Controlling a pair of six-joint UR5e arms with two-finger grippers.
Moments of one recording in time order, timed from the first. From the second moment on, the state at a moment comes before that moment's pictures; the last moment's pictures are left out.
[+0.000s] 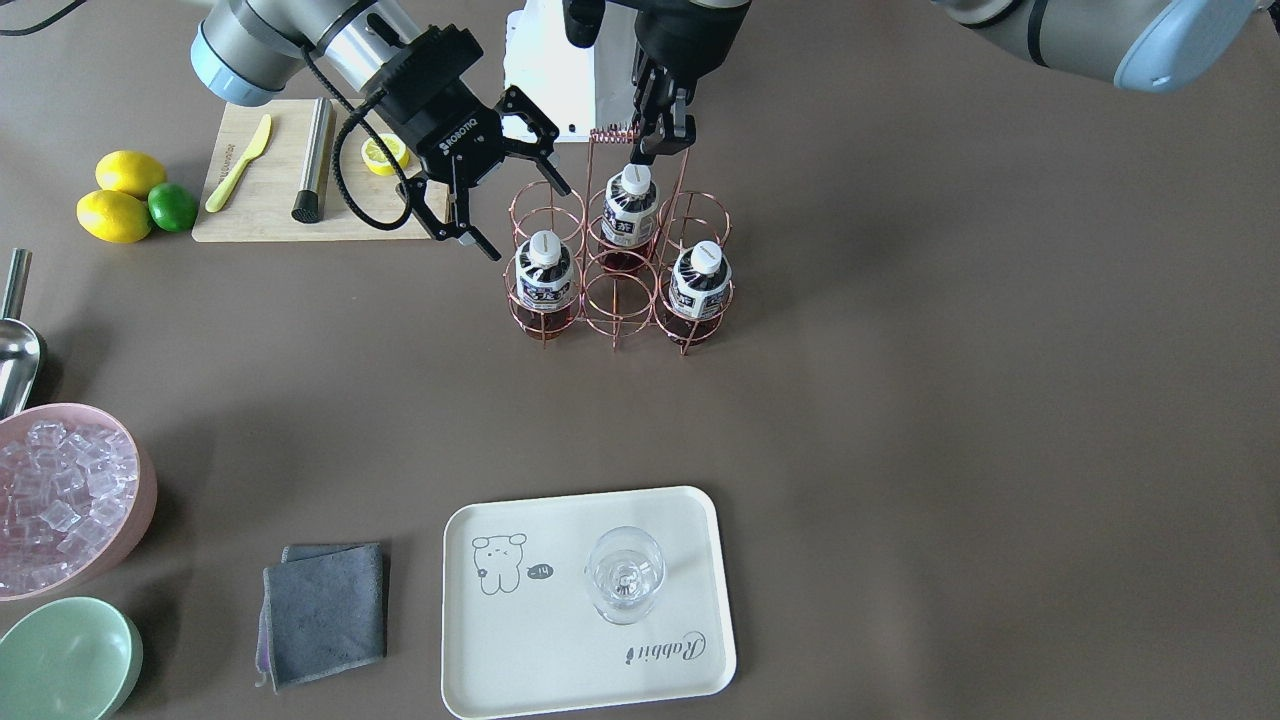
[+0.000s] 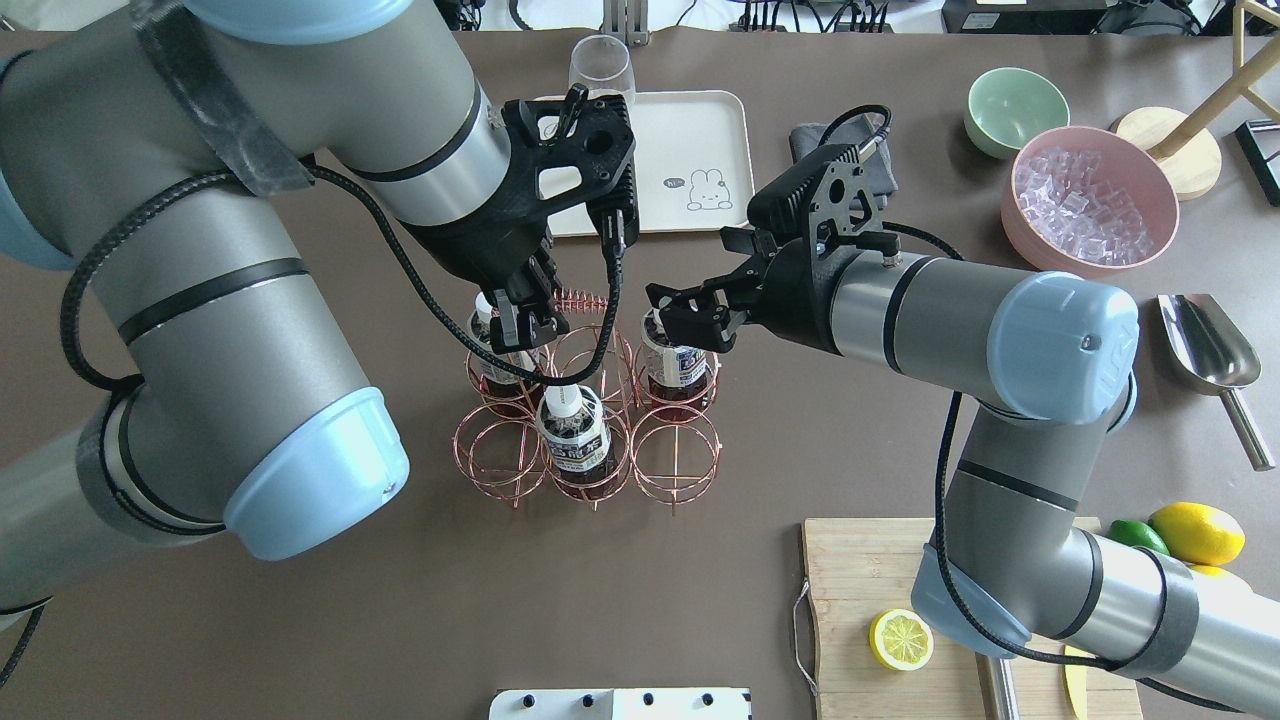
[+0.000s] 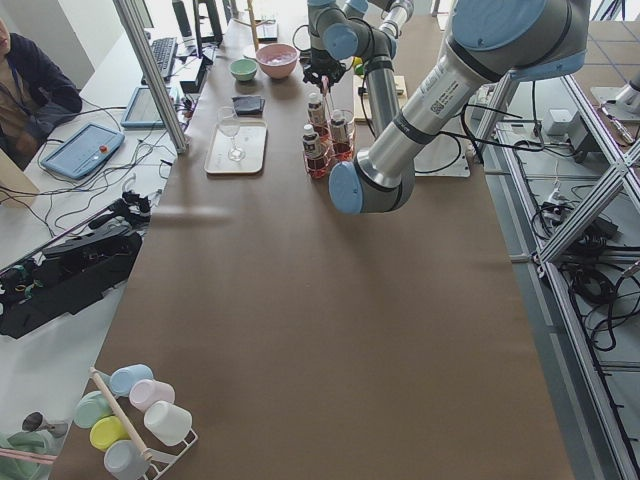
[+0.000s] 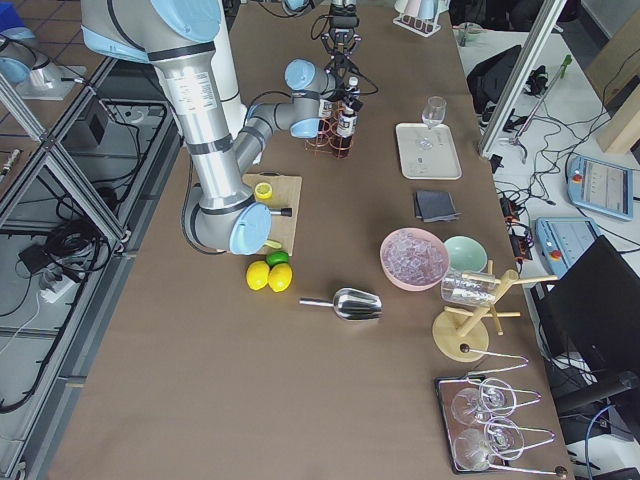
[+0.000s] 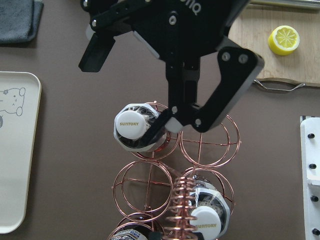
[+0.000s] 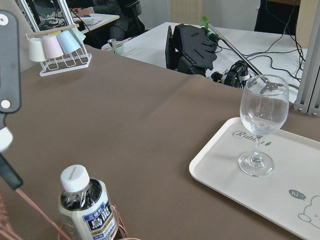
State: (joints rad) left arm -0.69 -2.44 -1.98 -1.19 -2.14 0.33; right arm 0.49 -1.18 1.95 -0.79 1.53 0.66
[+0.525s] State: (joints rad) left arm -0.69 -2.44 -1.98 -1.19 -2.14 0.33; right arm 0.42 -1.18 1.93 -0.80 1.45 0.58
